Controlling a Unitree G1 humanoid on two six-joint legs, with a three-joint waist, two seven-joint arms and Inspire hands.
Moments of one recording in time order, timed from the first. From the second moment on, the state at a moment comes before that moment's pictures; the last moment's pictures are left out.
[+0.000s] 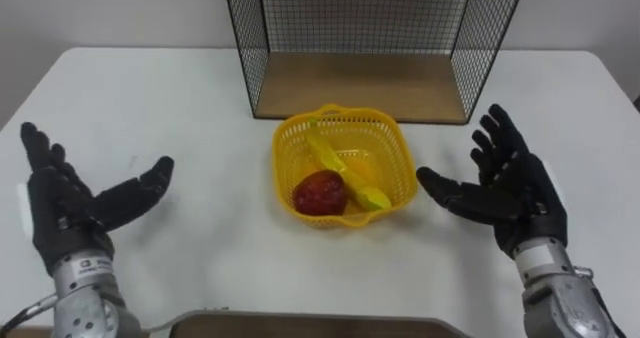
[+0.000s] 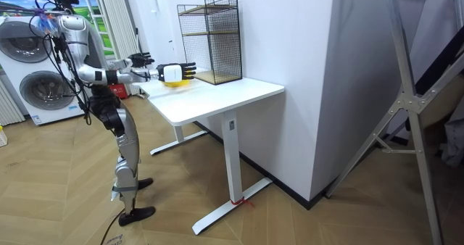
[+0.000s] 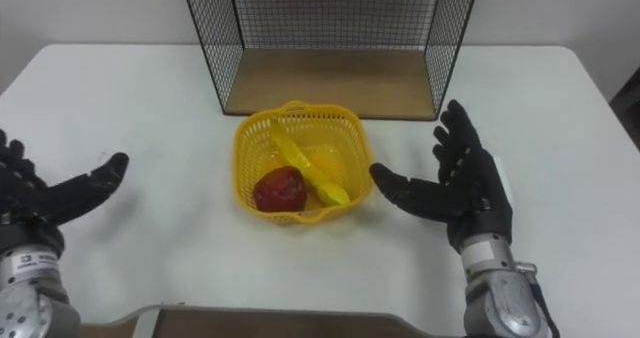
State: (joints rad) left arm 0.22 0.17 0.03 0.02 -0.31 -0.22 0.35; right arm 0.20 -0.24 -0.03 0.03 0.42 -0.11 0.05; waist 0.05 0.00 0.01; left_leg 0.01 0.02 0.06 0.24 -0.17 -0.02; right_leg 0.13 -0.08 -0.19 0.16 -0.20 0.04
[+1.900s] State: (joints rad) left arm 0.18 0.12 -0.18 0.12 -0.36 -0.12 -0.07; right arm 0.09 -0.15 0.12 0.24 0.48 -0.11 0.12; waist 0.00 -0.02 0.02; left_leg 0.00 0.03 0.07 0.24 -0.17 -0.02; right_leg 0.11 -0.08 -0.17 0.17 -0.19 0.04
